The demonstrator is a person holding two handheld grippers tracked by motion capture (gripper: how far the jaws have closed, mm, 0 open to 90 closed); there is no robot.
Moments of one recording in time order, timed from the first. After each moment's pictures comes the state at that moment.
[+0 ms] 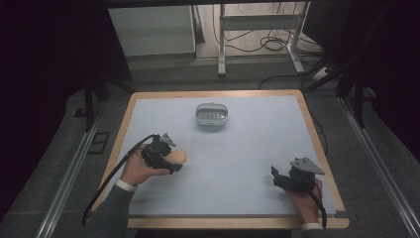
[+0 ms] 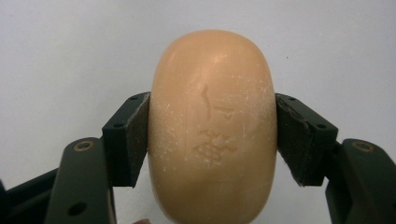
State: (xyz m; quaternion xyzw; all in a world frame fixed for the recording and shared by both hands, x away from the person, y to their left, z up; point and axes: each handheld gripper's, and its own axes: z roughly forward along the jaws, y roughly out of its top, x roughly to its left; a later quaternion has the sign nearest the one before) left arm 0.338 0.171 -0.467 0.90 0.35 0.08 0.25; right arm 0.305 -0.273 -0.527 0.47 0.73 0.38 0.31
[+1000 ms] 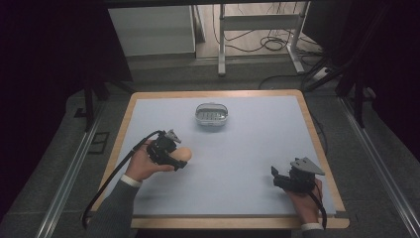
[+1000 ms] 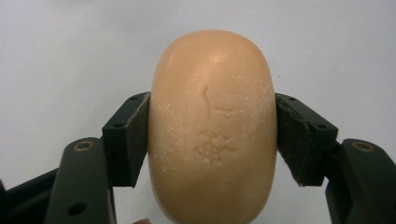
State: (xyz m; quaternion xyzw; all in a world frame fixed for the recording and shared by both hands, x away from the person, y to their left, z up) left arm 0.349 0.160 -0.462 0.90 0.34 0.07 0.26; right arm 0.304 -0.273 -0.527 0.47 0.73 0.39 0.32
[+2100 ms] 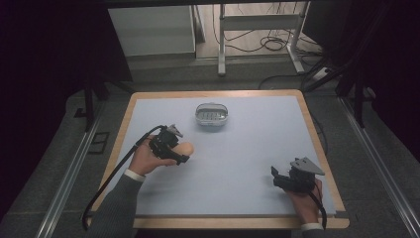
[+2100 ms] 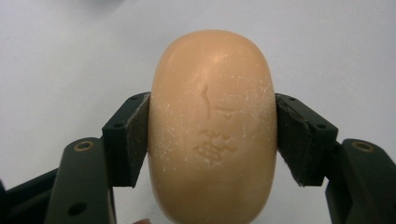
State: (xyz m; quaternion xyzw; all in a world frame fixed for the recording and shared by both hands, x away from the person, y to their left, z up) left arm 0.365 0.156 -0.459 0.90 0.34 0.07 0.26; right arm 0.305 -0.272 -0.527 0.47 0.73 0.38 0.32
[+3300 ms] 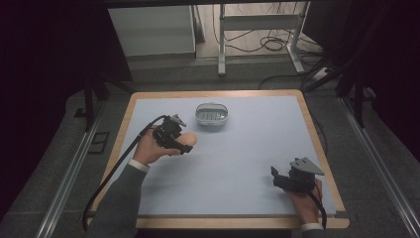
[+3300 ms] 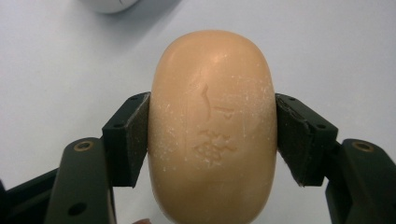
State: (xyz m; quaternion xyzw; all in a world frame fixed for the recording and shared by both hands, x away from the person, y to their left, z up) left arm 0.390 0.148 -0.442 0.90 0.34 0.08 0.27; right arm 0.304 -0.272 -0.527 0.47 0.73 0.38 0.32
